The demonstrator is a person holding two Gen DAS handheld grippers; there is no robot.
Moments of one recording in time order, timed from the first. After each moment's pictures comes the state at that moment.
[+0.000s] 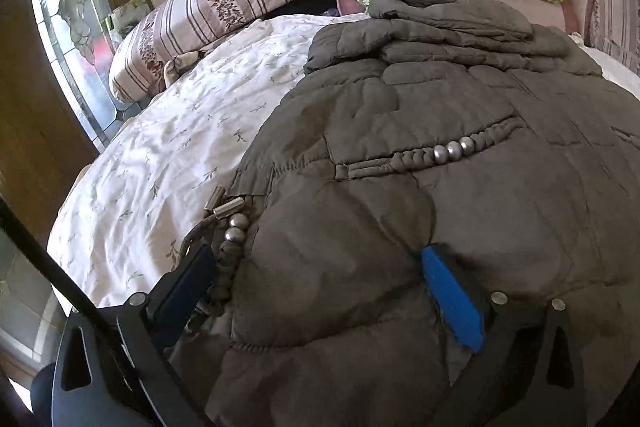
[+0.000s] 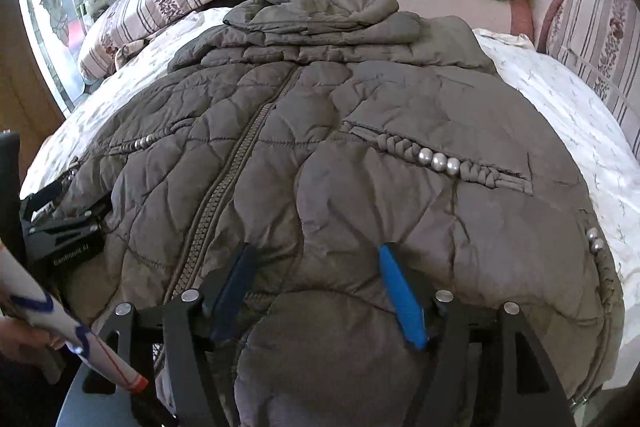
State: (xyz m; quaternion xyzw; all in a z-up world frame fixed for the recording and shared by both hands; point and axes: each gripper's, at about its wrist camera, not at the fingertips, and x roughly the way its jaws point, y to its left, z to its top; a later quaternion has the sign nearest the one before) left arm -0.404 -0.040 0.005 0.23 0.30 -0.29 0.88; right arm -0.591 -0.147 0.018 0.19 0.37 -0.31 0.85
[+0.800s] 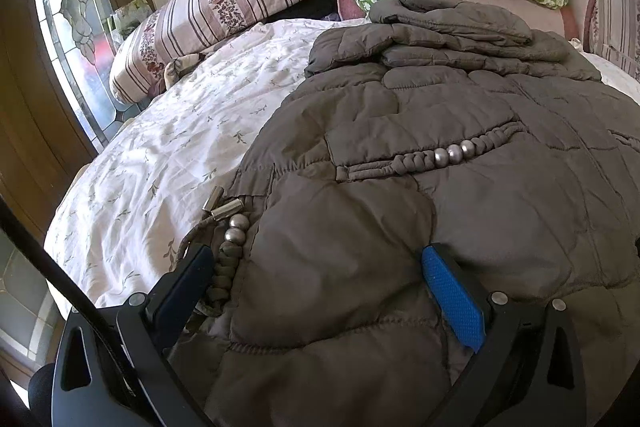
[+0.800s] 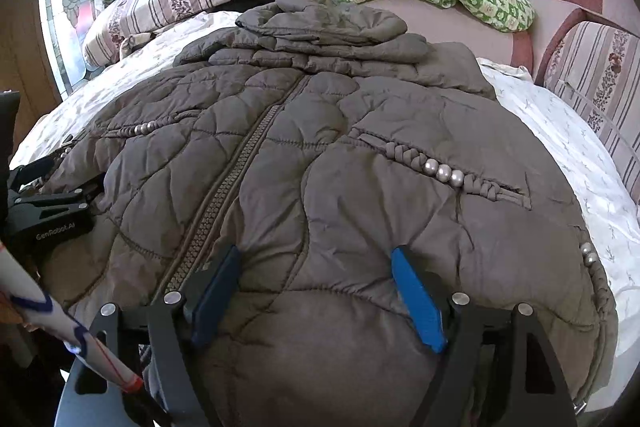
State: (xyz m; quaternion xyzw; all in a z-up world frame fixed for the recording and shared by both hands) left arm -0.404 -0.039 0.003 0.22 0.29 -0.29 0.88; right arm -0.588 -0.134 0.010 0.14 0.36 -0.32 0.87
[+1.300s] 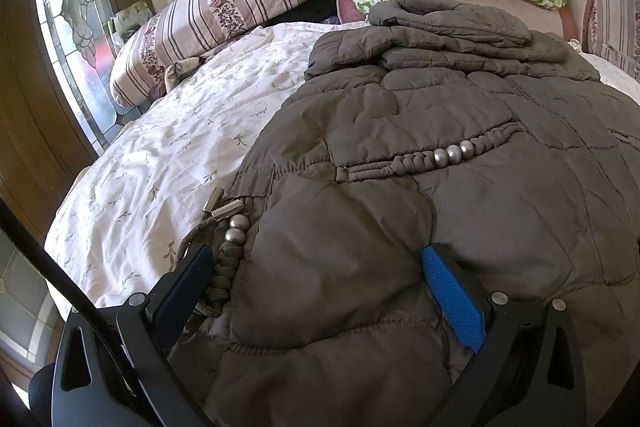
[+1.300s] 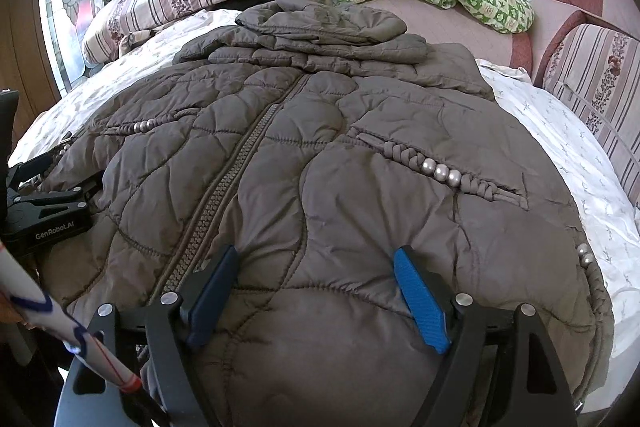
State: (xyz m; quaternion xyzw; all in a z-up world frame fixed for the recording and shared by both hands) left arm -0.406 -0.038 0.003 0.22 0.28 -0.29 0.89; right arm -0.590 -0.134 0.010 0.13 0.36 -0.32 0.86
